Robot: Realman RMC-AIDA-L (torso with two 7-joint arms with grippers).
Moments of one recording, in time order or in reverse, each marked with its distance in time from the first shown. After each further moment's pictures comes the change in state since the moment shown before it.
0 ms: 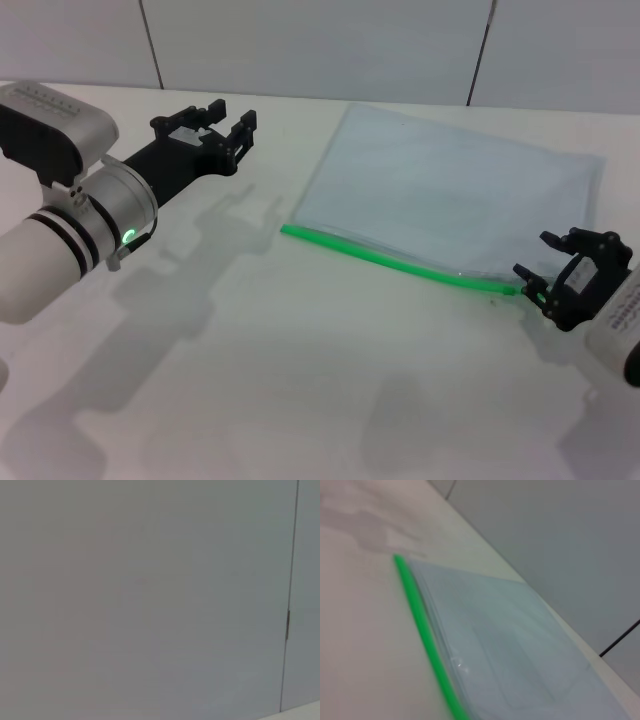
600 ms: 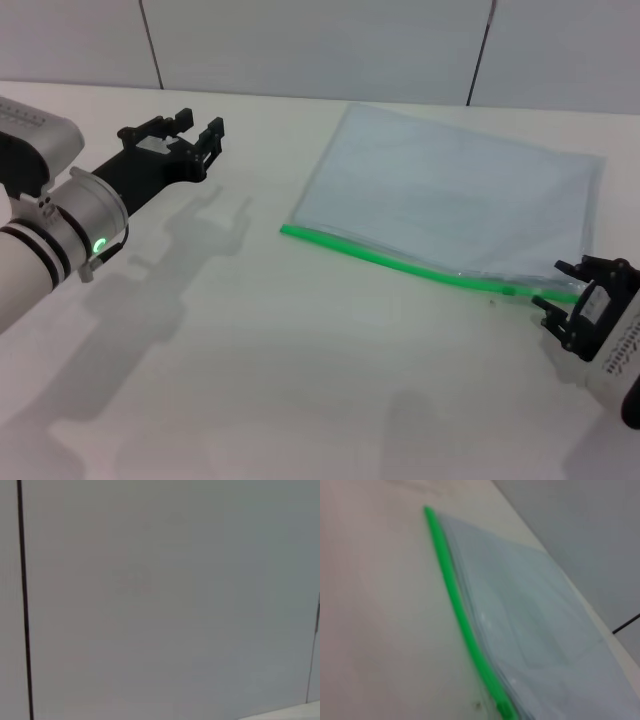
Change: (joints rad) left arm 0.042 0.012 -0.029 0.000 -0.001 0.001 -0.012; right arm -0.111 0.130 0.170 -0.059 -0.135 -0.184 -0.221
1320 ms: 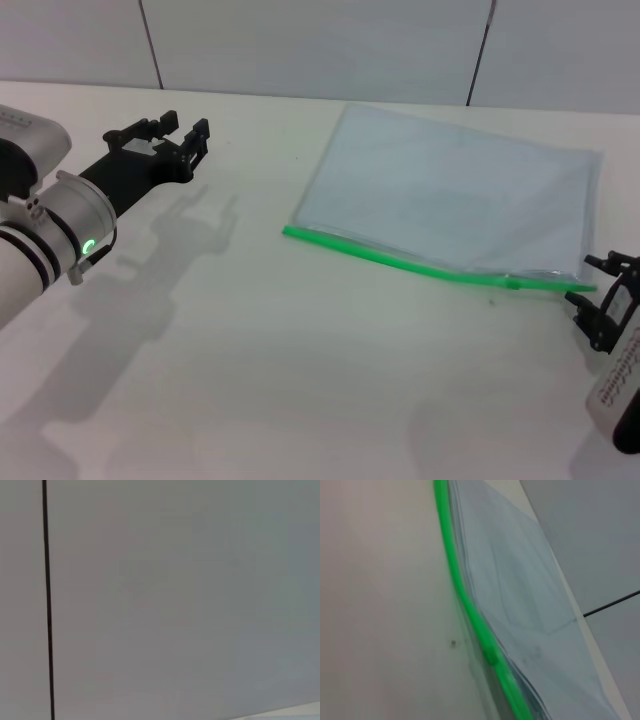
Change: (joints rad) left arm 0.012 0.000 -0.025 0.000 0.002 0.014 0.002; right arm -0.004 0.003 -0.036 0.084 -0.205 0.181 -0.011
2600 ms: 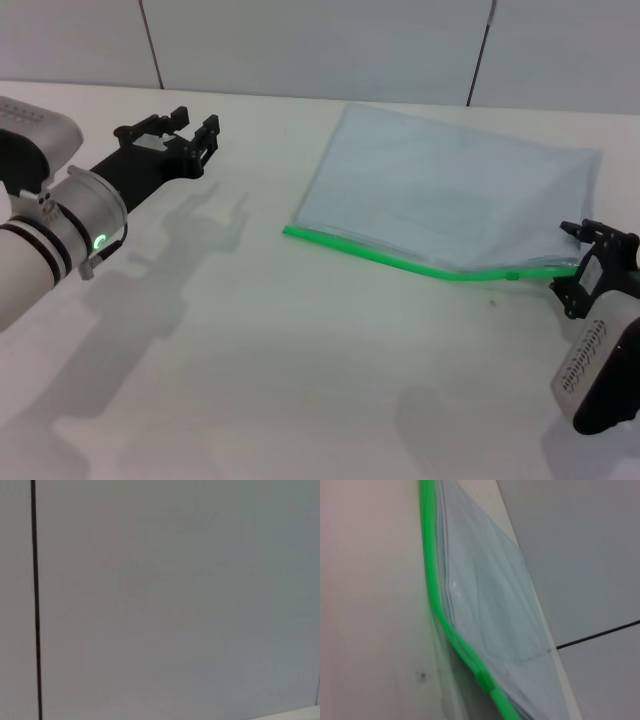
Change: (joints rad) left arm -0.015 -0.009 0.003 -0.006 0.000 0.009 0.000; right arm 0.133 0.006 -0.081 0.218 -0.023 0.267 0.013
